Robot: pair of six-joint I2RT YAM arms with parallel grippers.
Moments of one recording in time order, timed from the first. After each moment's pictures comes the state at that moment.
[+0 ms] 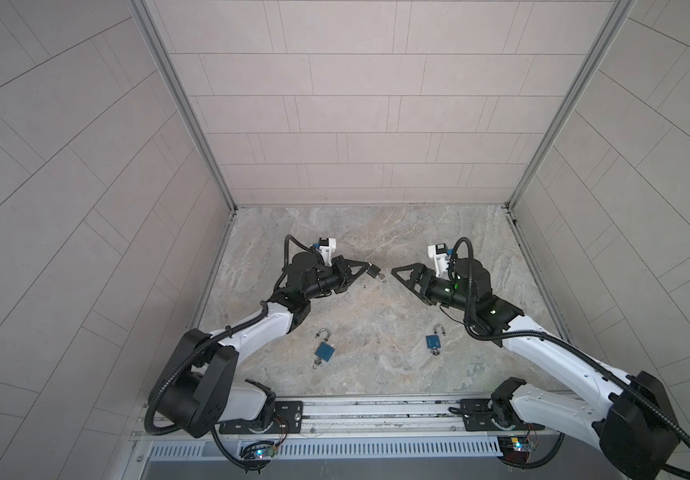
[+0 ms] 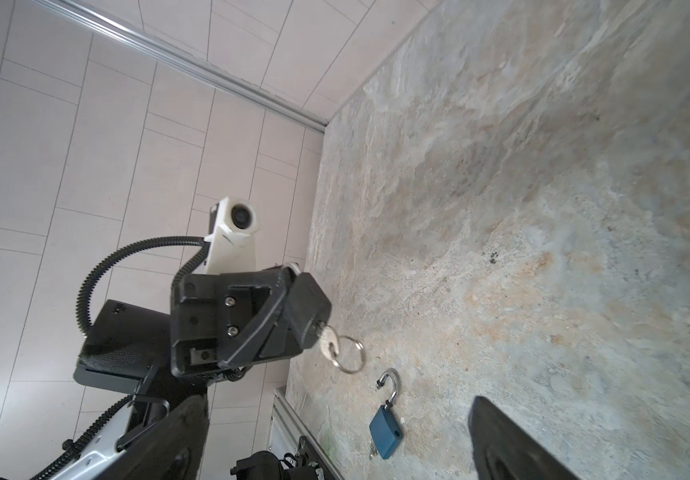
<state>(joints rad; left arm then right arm) -0.47 1.37 0.64 0.54 0.56 -1.25 0.52 1.05 0.68 0.06 -0.37 1.04</state>
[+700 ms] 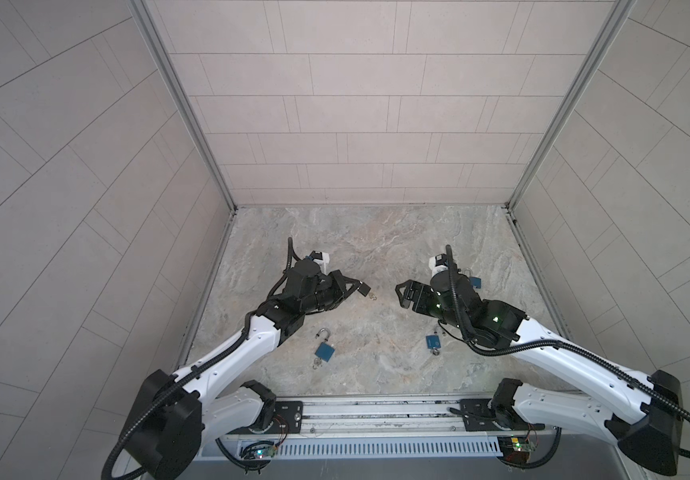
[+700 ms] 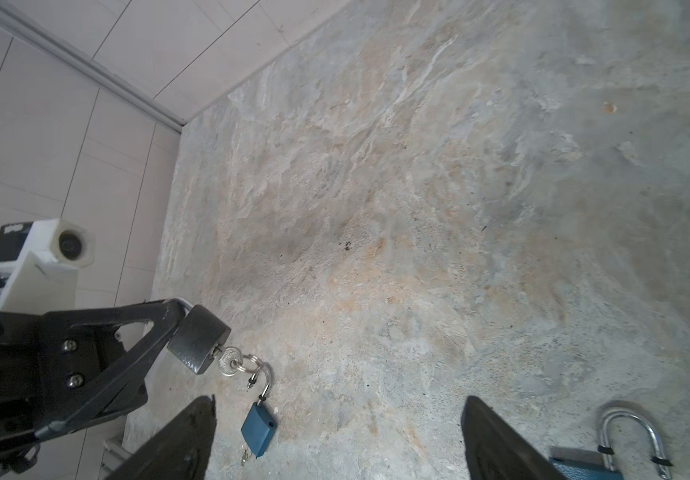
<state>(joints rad) -0.53 1.13 0.67 -0.01 0.35 -1.10 0.80 1.06 0.86 -0.47 0.21 0.92</state>
